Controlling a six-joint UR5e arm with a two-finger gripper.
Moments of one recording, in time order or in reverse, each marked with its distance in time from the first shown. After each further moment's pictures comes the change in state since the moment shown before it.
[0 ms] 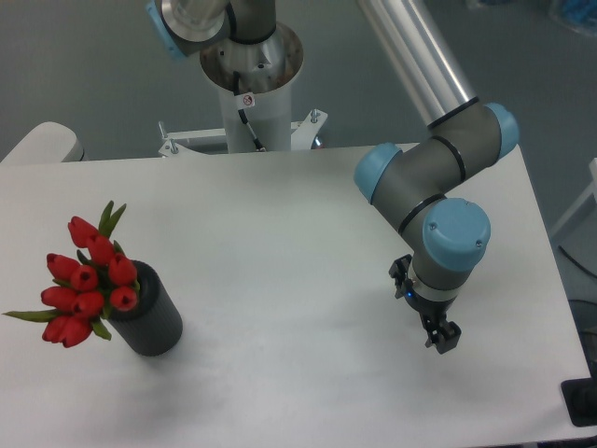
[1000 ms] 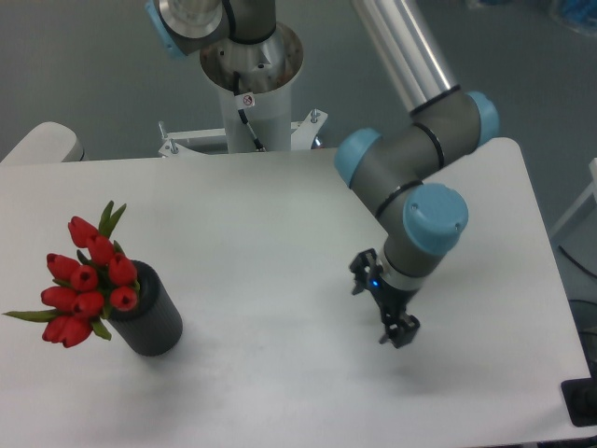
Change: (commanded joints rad) arm -0.015 0.158 -0.227 0.003 -0.353 -0.014
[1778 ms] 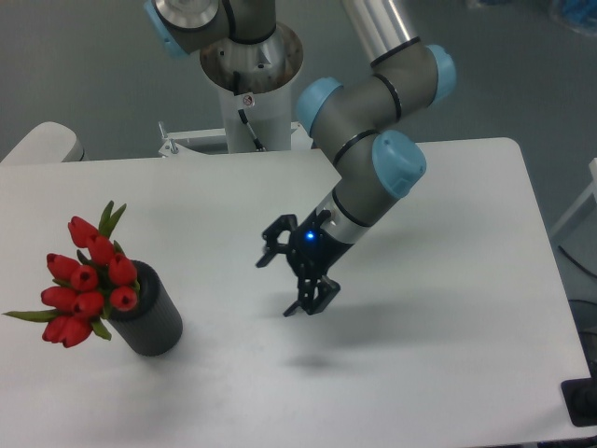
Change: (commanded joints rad) arm -0.021 0.118 -0.171 -0.008 -0.442 -0.124
